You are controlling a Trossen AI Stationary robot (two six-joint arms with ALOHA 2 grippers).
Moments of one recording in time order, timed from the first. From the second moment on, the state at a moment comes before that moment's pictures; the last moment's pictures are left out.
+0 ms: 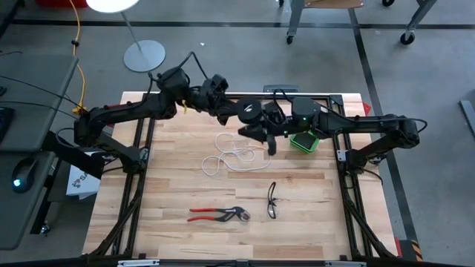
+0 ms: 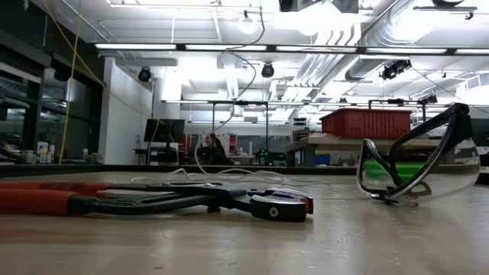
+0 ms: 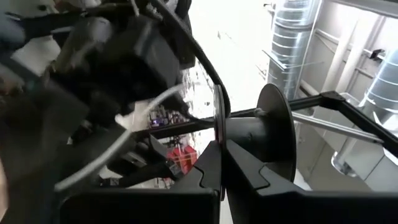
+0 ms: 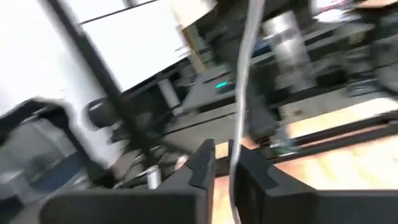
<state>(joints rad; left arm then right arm) 0.29 1.44 1.35 0.37 0.61 -1.57 -0.08 1.39 1.17 0.20 -0.27 0.38</state>
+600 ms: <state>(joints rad) 0.46 1.40 1.35 0.36 0.65 -1.36 -0.09 1.35 1.17 0.05 -0.17 0.33</state>
